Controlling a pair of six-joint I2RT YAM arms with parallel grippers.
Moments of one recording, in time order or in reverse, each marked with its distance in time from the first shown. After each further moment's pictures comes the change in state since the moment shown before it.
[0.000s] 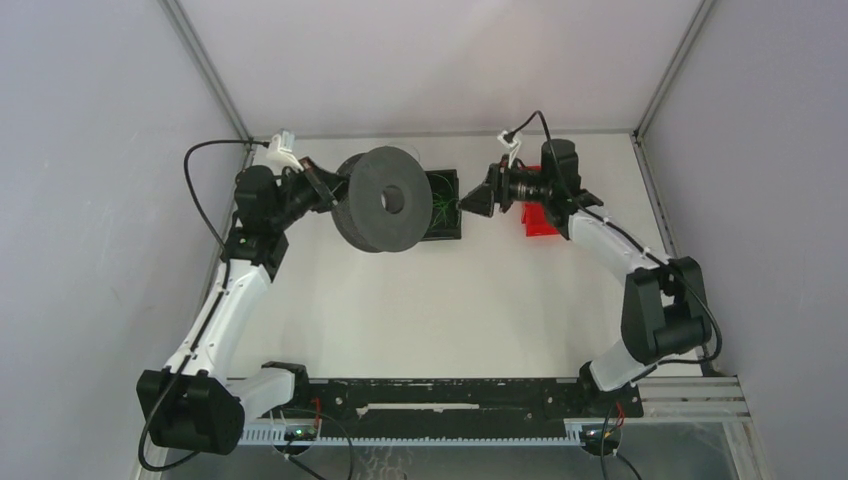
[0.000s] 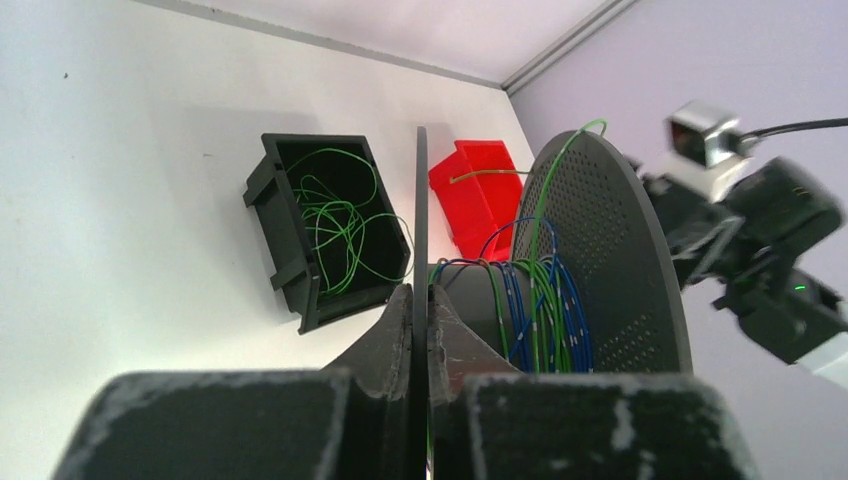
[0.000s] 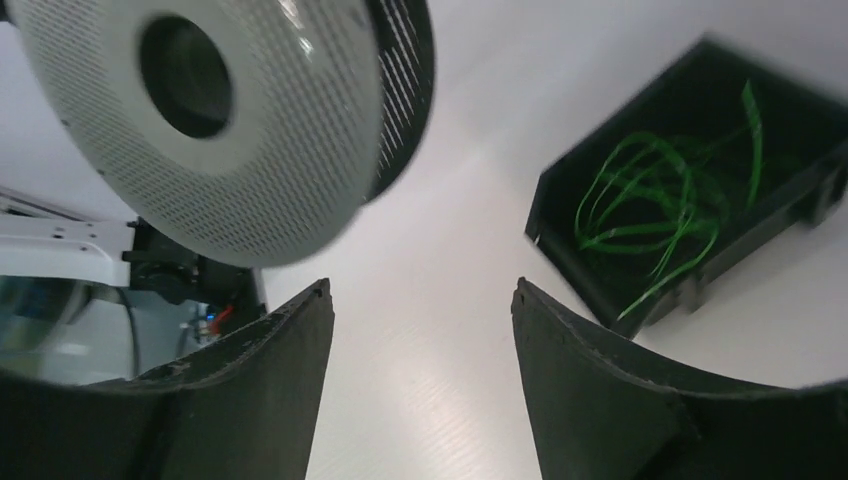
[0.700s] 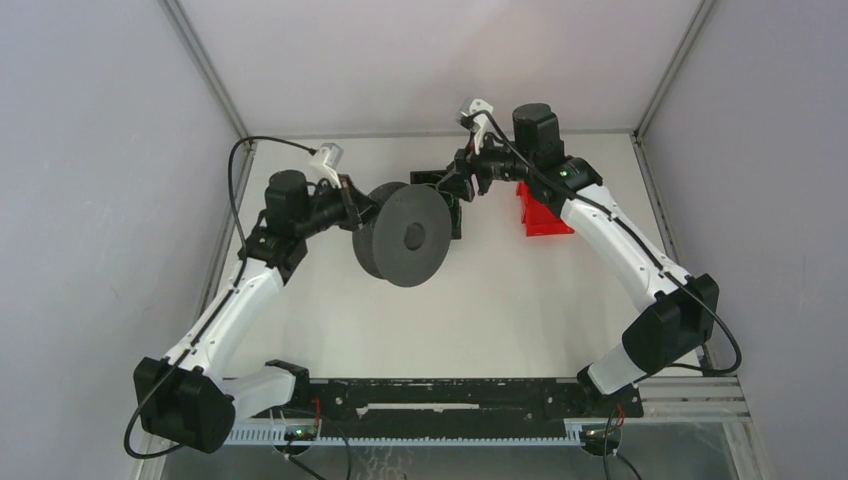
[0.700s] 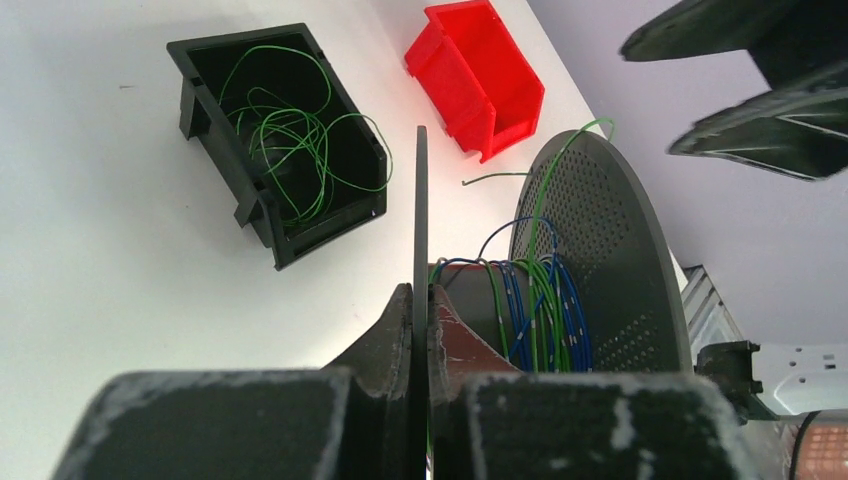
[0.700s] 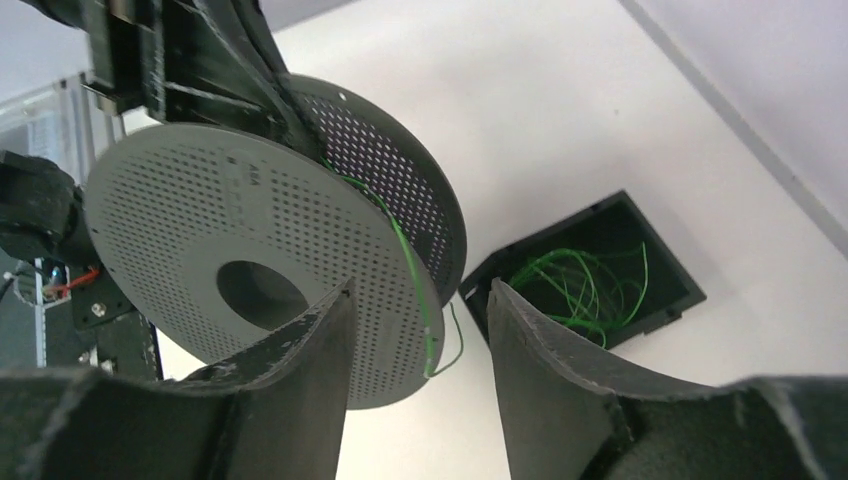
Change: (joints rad) left arm -0.162 0.022 0.000 -0.126 0.037 0.213; right arm 0.193 -0.053 0.462 -0.526 0.259 -0.507
